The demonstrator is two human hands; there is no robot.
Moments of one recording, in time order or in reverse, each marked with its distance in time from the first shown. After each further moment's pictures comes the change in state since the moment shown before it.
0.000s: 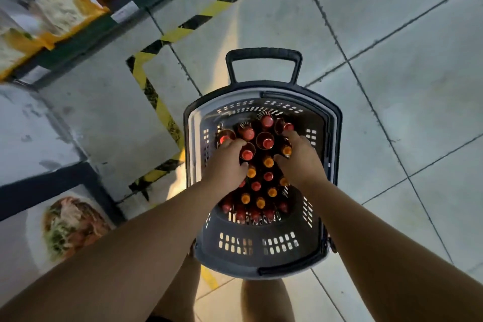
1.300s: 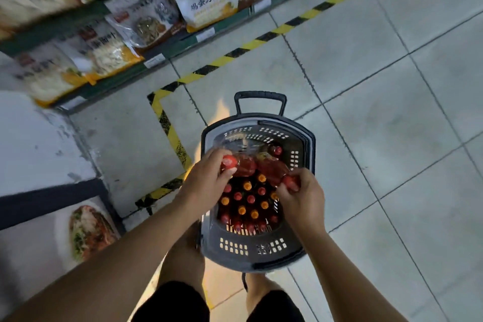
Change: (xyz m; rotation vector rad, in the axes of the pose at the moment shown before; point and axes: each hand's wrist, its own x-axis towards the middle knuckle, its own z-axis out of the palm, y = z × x) left_hand -0.135 0.021 -0.117 -0.186 0.271 0.247; right_hand -0.152 -0.039 -0.040 0.204 0.371 -0.037
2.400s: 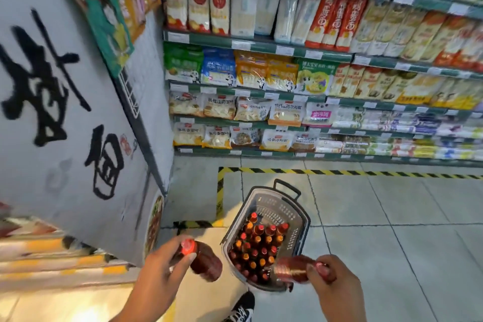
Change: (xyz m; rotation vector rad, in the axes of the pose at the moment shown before) left_hand -0.581 0.140 -0.084 -0.418 0.700 -0.106; right_hand -0.377 -0.031 -0.269 -0.104 0.035 -0.487
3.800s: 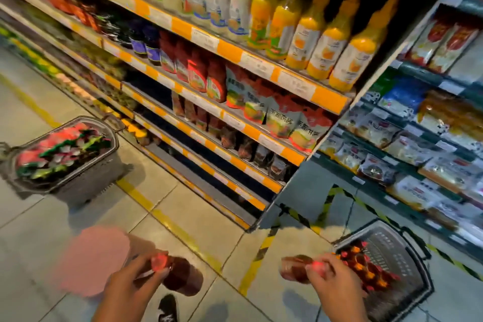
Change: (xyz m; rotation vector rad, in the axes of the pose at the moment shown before) left_hand -0.467 -0.170 -0.242 -0.154 0.714 -0.473; right_hand -0.320 -0.158 0.169 -0.143 -0.591 -0.334
